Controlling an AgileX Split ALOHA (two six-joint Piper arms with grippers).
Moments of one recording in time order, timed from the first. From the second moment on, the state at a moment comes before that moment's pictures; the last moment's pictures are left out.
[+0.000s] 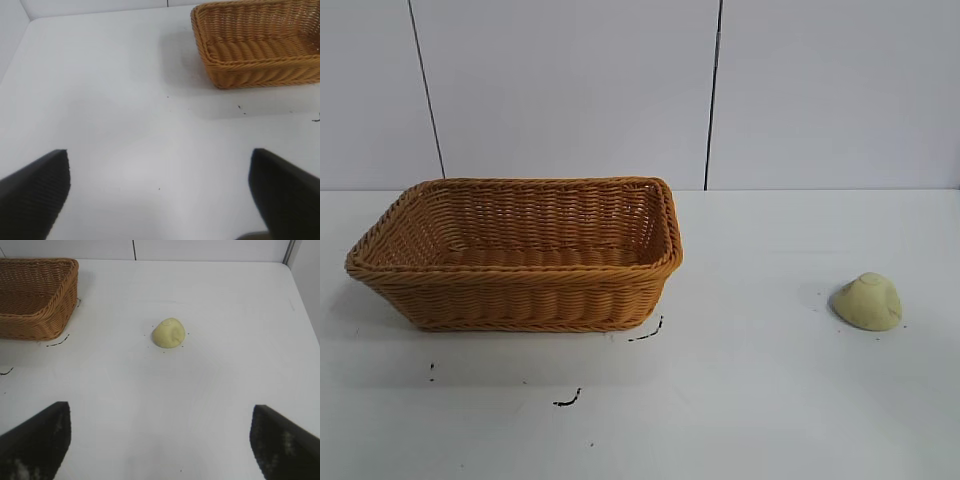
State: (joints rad) left arm 0.00 -0.01 -0.50 0.00 1.07 0.08; right arm 0.06 0.00 -0.49 0.02 1.03 -0.02
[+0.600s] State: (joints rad) left arm 0.00 -0.01 -0.50 0.00 1.07 0.08; right arm 0.06 0.15 -0.58 0.02 1.04 0.01
